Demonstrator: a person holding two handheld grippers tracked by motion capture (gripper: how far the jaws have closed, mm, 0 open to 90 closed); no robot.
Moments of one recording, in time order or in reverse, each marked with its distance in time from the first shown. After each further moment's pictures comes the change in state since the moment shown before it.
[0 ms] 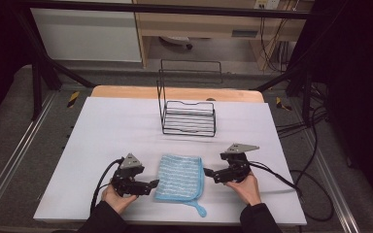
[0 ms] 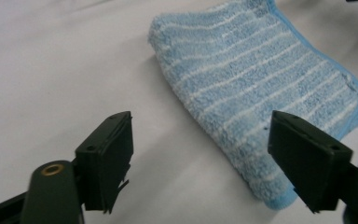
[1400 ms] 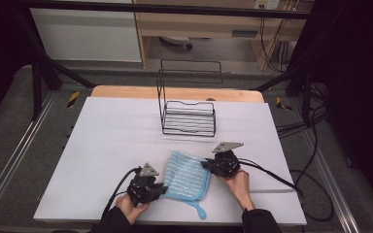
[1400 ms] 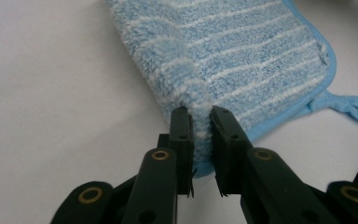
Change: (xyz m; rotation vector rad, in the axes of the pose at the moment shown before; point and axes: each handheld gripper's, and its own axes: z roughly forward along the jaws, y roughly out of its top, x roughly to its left) left arm -0.043 -0.010 0.022 0.117 -0.044 -0.012; right arm 0.008 0.011 0.035 0.105 -0.032 -0.101
